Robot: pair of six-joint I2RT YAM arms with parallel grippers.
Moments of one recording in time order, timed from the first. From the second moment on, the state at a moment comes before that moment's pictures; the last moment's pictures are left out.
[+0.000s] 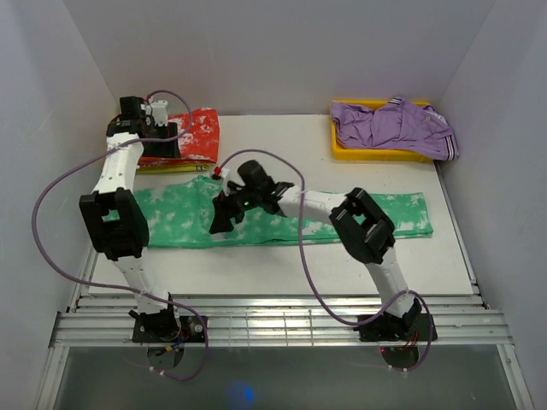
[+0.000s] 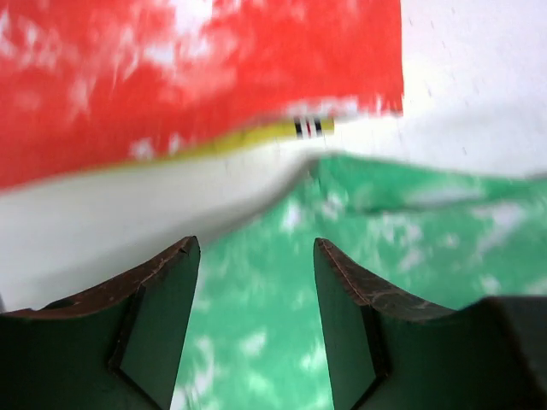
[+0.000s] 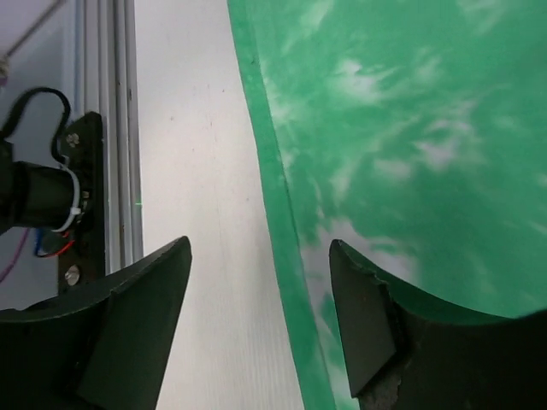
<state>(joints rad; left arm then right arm) 0.09 1.99 1.83 -0.73 0.23 0.18 0.94 2.23 1.60 0.09 -0.70 0.19</state>
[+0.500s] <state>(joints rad) 0.36 1.86 1.38 -0.91 0.42 0.29 0.27 1.71 1.11 -0.42 -0.63 -0.29</state>
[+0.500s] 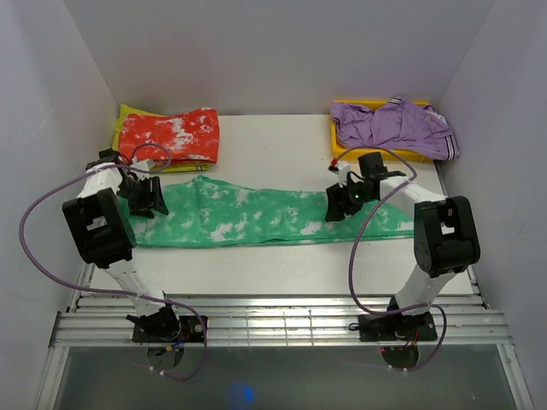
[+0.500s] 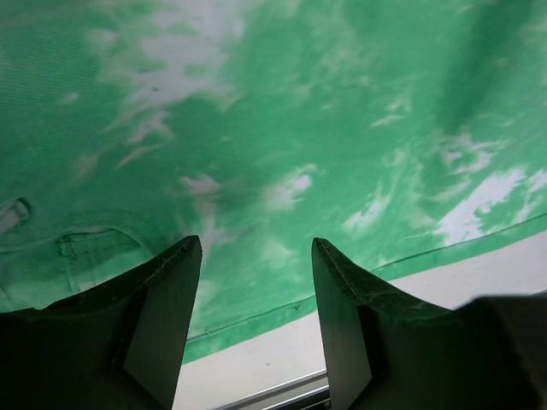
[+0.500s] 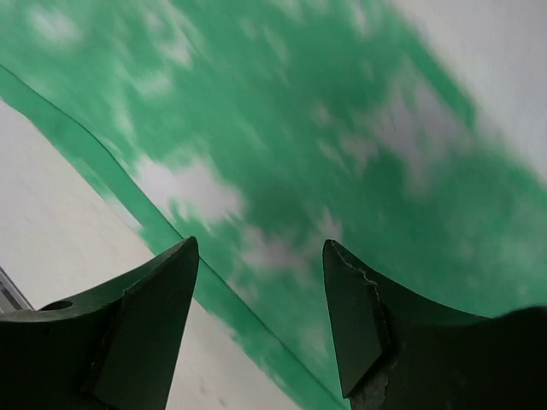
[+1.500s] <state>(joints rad) 0.40 1.91 1.37 -0.85 0.33 0.36 -0.38 1.64 1.42 -0.87 -0.34 -0.49</state>
